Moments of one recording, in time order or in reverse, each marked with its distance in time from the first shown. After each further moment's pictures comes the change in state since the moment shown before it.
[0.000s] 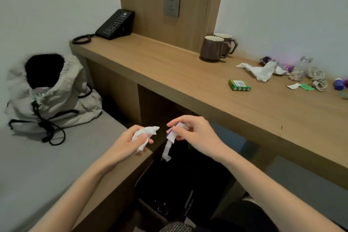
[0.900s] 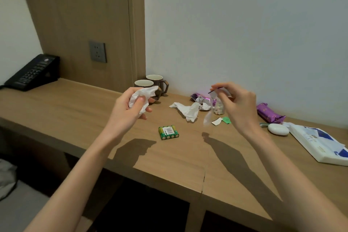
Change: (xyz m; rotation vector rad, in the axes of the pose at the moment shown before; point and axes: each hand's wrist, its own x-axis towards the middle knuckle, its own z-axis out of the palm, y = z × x) left_hand 0.138 0.237 0.109 -0.136 0.099 0.547; right_hand -0.016 -0.025 -0.285 -0.469 0.928 -0.305
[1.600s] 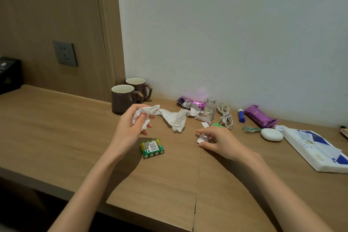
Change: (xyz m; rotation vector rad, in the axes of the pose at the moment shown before) left_hand 0.046 -0.061 0.058 0.045 -0.100 -0.038; right_hand -0.020 0.103 0.019 -0.351 -0.709 0.166
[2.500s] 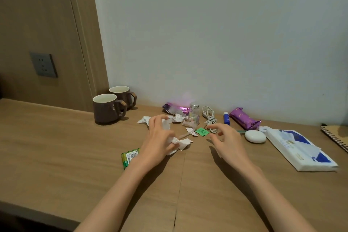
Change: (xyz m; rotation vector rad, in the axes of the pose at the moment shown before) left_hand 0.017 -0.016 0.104 0.717 -0.257 0.320; right_hand -0.028 0.025 -0.015 0.148 0.442 0.285
